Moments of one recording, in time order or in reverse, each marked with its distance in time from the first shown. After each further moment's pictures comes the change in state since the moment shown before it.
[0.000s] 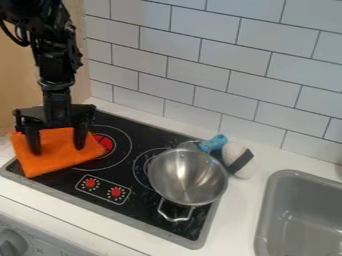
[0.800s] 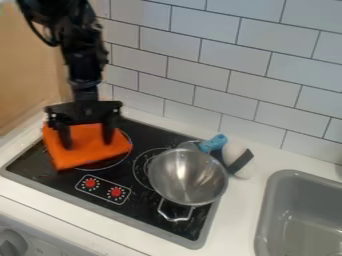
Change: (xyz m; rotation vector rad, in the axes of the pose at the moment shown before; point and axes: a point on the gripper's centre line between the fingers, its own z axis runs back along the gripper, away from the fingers) arm 0.009 0.049 0.005 0.042 0.006 -0.107
